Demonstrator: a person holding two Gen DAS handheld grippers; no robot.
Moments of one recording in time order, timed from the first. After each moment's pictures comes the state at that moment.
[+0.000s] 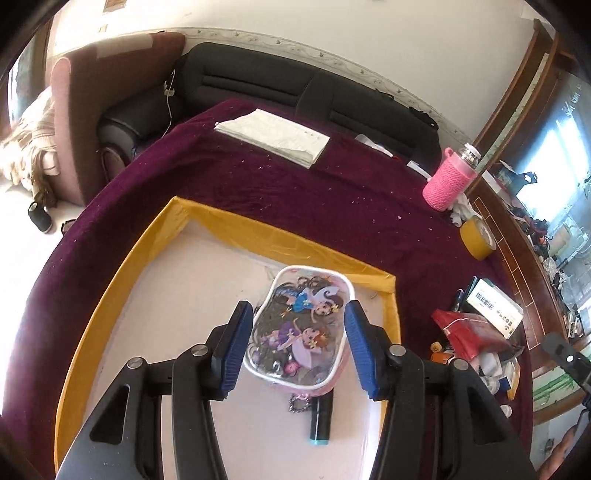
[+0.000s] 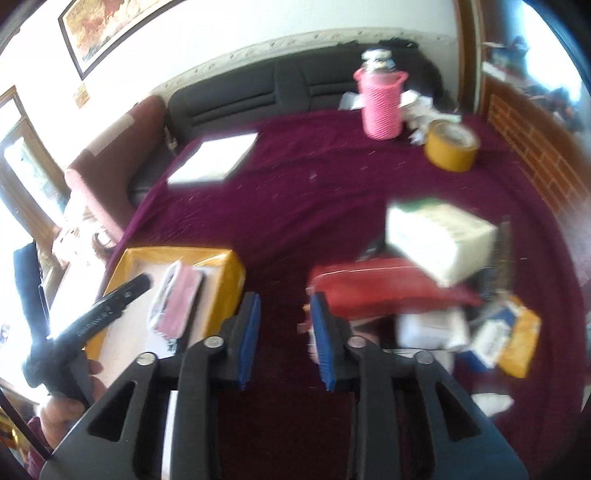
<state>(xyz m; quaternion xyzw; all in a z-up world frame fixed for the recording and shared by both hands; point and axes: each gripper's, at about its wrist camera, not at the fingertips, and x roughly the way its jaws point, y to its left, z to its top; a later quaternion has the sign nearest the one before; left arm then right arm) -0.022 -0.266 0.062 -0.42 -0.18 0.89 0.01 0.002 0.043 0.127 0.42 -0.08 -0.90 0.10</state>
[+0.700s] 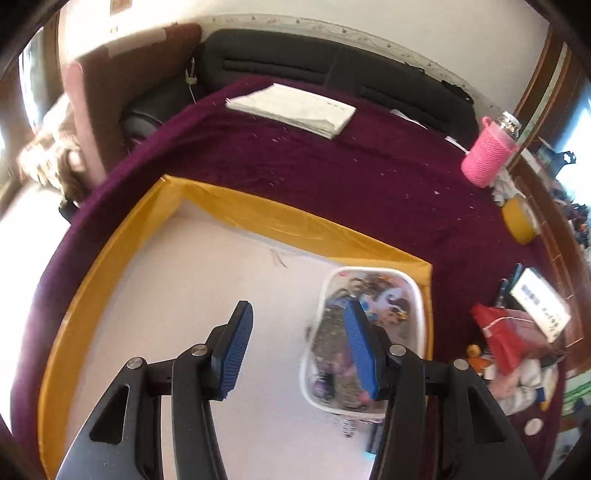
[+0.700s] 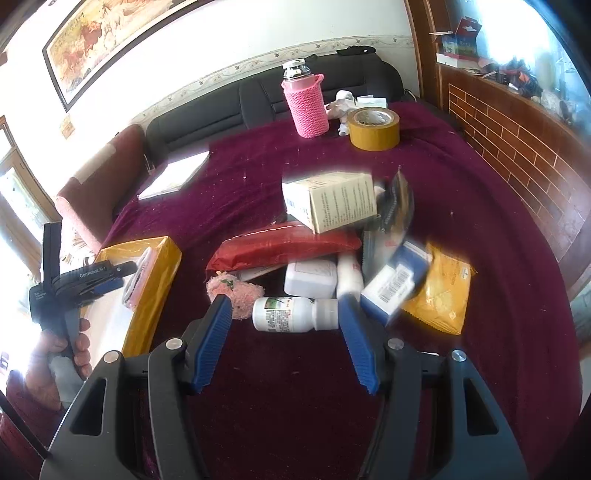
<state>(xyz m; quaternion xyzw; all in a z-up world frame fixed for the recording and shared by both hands) -0.050 -0.226 0.044 -0.46 -0.12 0.88 -0.07 0.057 0.130 0.098 0.41 -0.11 -0.90 0.06</state>
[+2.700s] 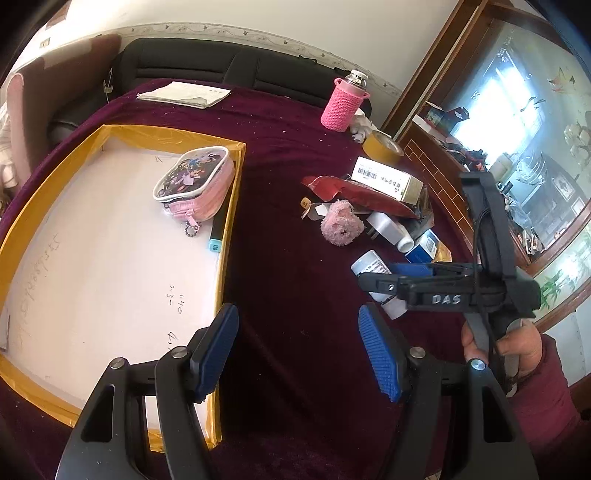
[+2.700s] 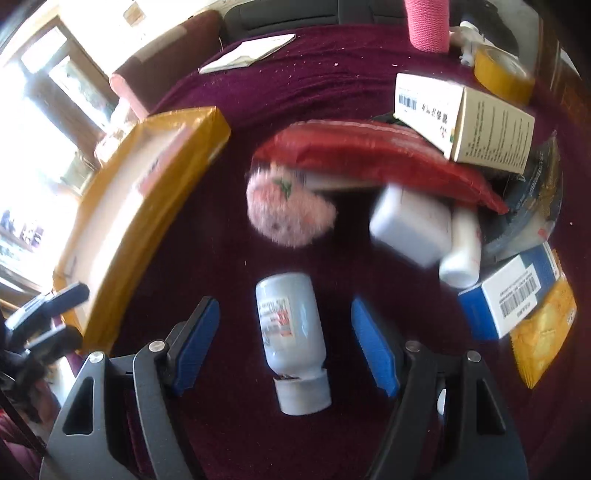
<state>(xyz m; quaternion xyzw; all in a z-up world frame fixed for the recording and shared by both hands) 0.124 -0.133 0.072 -0.44 -0.13 0.88 0.13 0.038 0.081 0.015 0.55 0.01 -0.80 0.24</state>
